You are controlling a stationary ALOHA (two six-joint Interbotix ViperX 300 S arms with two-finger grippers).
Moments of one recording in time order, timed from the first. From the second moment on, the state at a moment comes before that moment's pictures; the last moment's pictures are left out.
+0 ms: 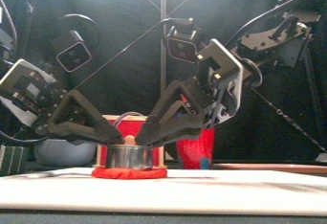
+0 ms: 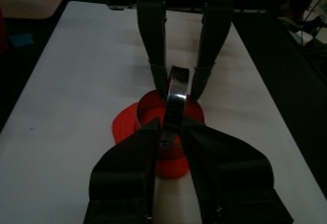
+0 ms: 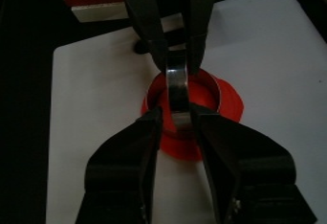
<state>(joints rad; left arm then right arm) -0.29 0.24 1.06 -0.25 -0.95 -0.07 0.28 0.30 0.63 0.62 -0.43 -0.23</state>
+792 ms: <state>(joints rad) -0.29 0.15 1.09 -0.25 -0.84 0.01 0.20 0.29 0.59 0.53 -0.41 -0.23</state>
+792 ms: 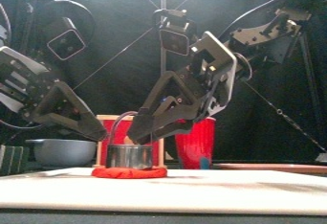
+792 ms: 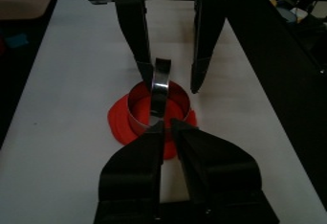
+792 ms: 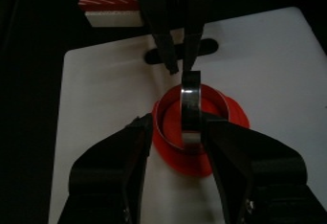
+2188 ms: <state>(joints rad) -0.29 0.22 1.04 -0.31 -0.75 0.01 0.17 0.20 0.62 0.51 -0.57 -0.23</state>
